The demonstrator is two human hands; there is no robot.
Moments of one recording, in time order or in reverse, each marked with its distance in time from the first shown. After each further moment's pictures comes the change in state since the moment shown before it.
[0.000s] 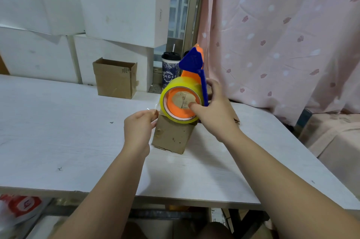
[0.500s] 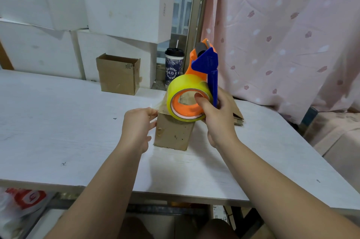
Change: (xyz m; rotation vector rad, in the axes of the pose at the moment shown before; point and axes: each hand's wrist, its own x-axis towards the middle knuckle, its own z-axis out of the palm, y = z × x) left_hand 0.000 0.010 -0.011 0.029 -0.053 -0.138; right_hand -0.005 0.019 0.024 0.492 0.140 0.105
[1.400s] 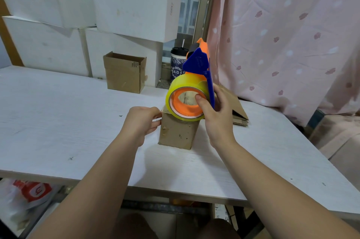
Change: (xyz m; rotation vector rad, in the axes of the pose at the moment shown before) left_hand 0.020 0.001 -0.011 0.131 -0.042 0.002; right_hand -0.003 0.013 0.005 -0.081 -0.020 -0.154
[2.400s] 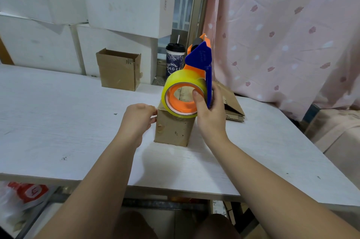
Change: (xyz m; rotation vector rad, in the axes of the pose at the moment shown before) left_hand -0.001 -0.006 0.006 0.085 0.017 0.097; right_hand -0.006 -0.002 0.007 -0.069 0.014 -0.002
